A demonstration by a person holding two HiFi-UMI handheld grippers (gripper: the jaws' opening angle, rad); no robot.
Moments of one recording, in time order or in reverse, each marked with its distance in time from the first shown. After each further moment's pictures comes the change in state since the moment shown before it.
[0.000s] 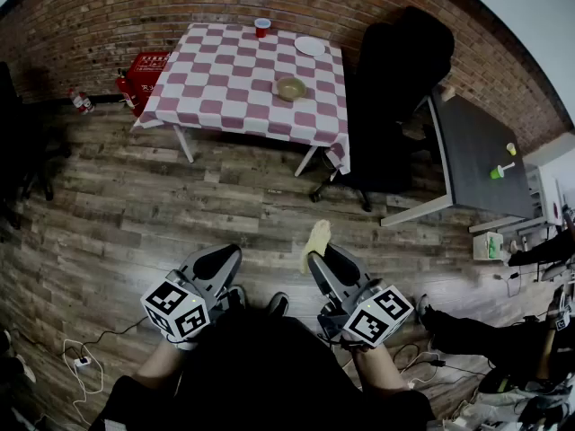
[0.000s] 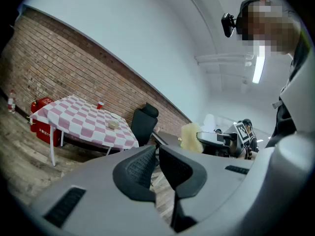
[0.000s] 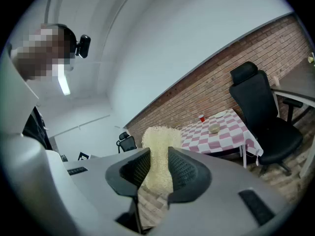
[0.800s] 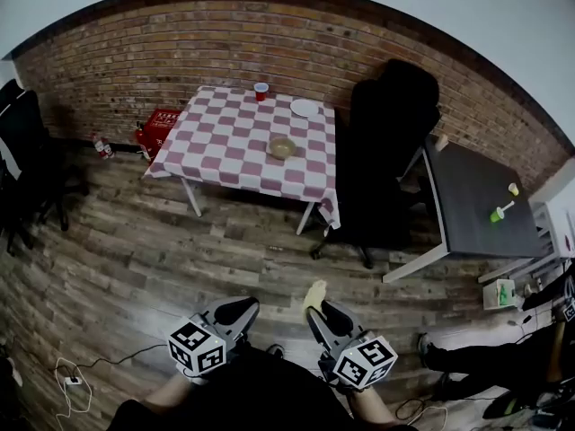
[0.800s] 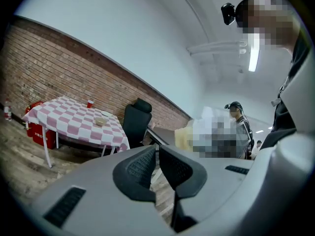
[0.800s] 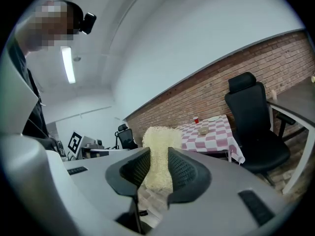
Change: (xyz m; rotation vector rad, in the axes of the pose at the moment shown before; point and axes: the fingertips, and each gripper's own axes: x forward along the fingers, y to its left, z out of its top) left arm 0.060 -0.120 -0.044 0.057 0.036 0.008; right arm -0.111 -0.053 -0.014 -0.131 0.070 -0.030
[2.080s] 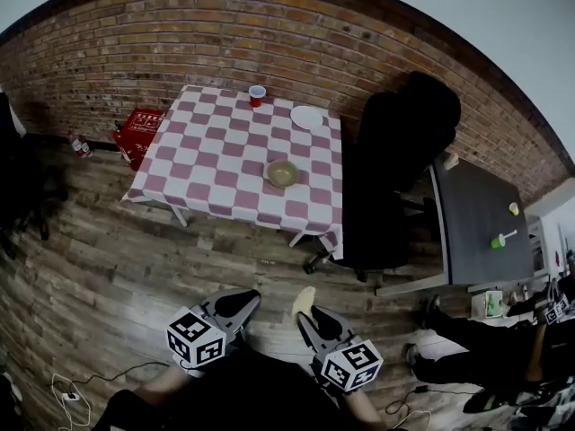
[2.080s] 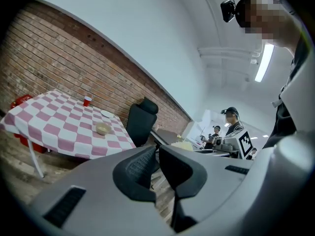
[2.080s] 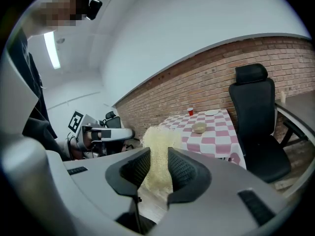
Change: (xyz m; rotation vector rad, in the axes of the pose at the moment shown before) left arm 0.117 0.189 0.107 -0.047 0.039 -0.075; right arm 0.202 -0.092 0.048 -0.037 0.159 -0.091
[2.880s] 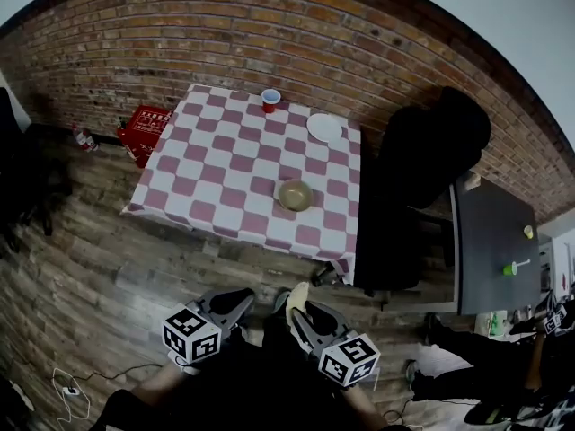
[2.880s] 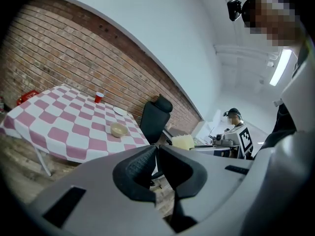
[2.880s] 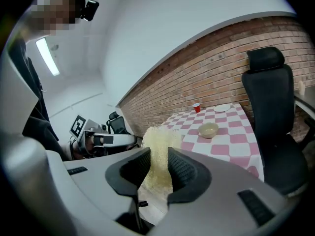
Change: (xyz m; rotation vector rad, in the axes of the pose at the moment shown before) left arm 0.053 0.115 0.041 -0.087 0.060 0.078; right arm 0.121 -0.054 0.054 0.041 0.066 0.099
